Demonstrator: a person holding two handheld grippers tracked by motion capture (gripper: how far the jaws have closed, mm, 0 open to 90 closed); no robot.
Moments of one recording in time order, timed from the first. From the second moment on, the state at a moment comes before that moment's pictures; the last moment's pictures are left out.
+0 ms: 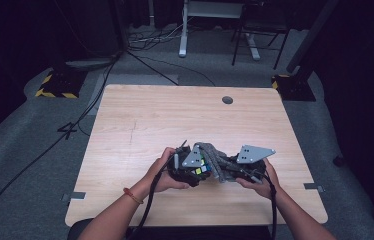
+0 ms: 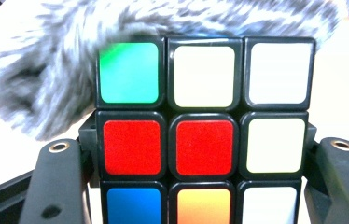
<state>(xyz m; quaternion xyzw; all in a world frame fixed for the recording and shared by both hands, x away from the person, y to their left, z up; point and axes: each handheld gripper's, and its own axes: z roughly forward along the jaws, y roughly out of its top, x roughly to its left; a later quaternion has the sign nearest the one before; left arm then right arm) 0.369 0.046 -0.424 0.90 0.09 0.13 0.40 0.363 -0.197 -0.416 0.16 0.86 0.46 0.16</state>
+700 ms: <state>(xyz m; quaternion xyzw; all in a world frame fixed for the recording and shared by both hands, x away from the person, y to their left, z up) 0.365 0.040 -0.425 0.90 0.08 0.14 0.40 0.354 -0.192 -0.407 0.14 0.85 0.47 0.17</state>
